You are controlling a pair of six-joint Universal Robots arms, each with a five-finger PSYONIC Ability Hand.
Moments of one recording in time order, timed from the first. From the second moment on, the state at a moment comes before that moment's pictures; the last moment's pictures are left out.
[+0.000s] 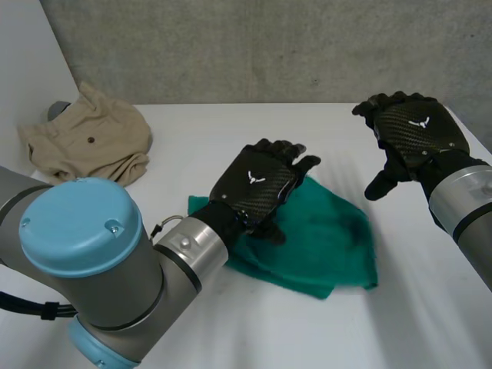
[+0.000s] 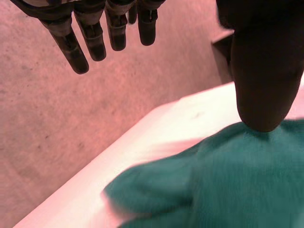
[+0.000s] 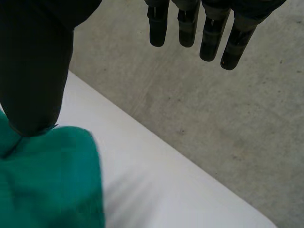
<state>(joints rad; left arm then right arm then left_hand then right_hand) 3.97 -1.91 -1.58 3.47 -1.37 3.35 1.92 -1.55 1.69 -0.08 1.46 2.88 0.19 0.20 0.20 0.20 0.26 0.19 0.21 0.20 0.22 0.05</state>
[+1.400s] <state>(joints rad) 4.13 -2.31 -1.21 3.19 -1.37 3.66 1.93 -1.19 1.74 -0.15 1.49 2.80 1.14 1.19 1.18 1.20 0.97 0.97 1.16 1.18 1.18 0.97</state>
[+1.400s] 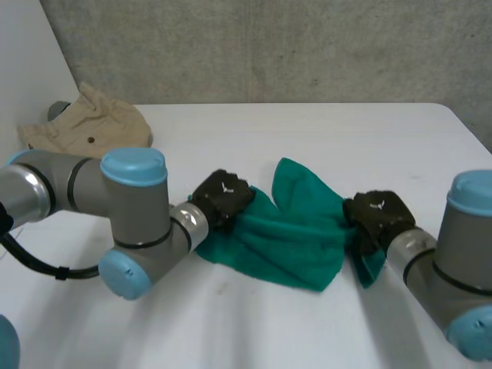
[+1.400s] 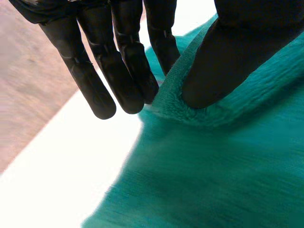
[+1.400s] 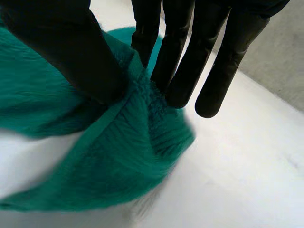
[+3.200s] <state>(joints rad) 4.03 -1.61 -1.64 3.26 -1.65 3.66 2.26 -0.81 1.18 -0.07 1.64 3.39 1.14 1.19 1.19 1.20 0.99 0.20 0.22 0.21 0.23 0.05</state>
